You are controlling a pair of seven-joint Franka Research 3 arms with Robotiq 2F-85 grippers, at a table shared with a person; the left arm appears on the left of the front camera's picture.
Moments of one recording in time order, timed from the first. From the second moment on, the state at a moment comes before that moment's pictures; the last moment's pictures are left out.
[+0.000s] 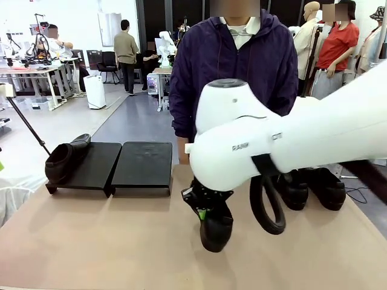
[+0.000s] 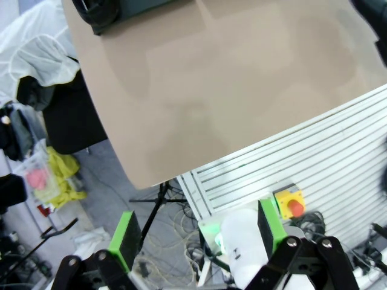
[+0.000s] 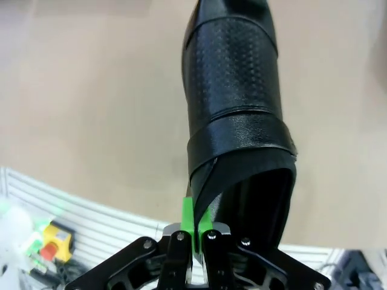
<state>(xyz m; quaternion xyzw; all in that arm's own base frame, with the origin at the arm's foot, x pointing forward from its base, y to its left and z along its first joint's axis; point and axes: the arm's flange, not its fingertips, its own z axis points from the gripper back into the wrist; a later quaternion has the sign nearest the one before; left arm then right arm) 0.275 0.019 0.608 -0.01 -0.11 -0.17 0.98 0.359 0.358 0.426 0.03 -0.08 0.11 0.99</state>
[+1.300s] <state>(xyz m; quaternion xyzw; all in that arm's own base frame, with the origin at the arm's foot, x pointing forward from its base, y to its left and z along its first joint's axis) 0.275 0.019 0.608 -0.01 -0.11 -0.17 0.98 0.392 0.438 0.381 -0.01 -0.01 0.06 1.00</state>
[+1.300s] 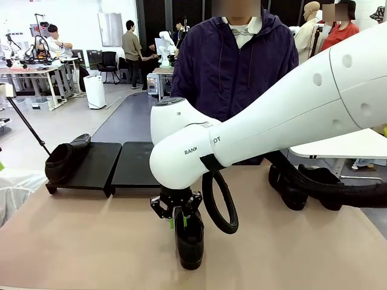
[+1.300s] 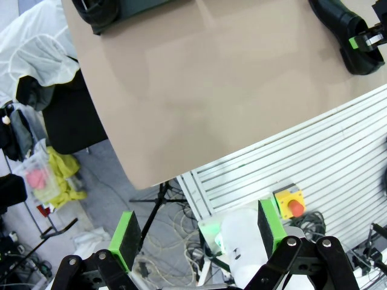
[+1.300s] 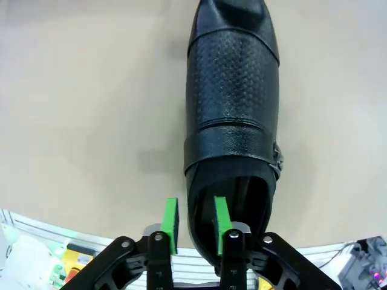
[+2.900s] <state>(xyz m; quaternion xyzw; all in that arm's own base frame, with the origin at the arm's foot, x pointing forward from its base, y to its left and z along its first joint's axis) 0.275 0.019 0.608 -0.01 -0.11 -0.17 0.98 0.233 0.021 0.555 0.24 -0.12 0.07 0.96</state>
